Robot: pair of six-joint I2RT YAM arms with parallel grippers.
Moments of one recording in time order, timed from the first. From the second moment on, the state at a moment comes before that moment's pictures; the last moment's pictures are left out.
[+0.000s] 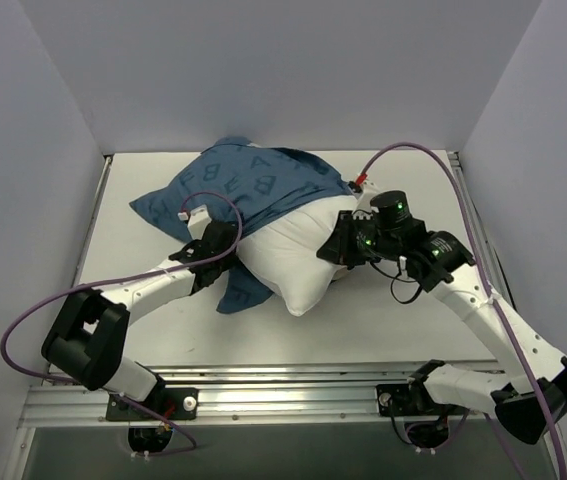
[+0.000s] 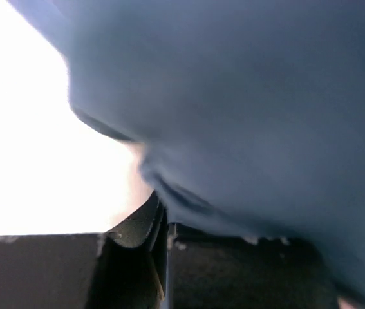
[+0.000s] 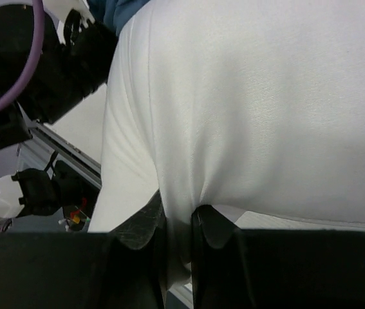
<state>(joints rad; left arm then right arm) -0.58 1.49 0.83 -0.16 -0.46 -0.83 0.59 1.15 1.19 -0.64 -0.22 0.53</state>
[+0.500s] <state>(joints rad) -0.46 1.50 0.93 -0.25 -0.25 -0.67 0.54 1.09 0.90 -0.68 -0.38 0.48</state>
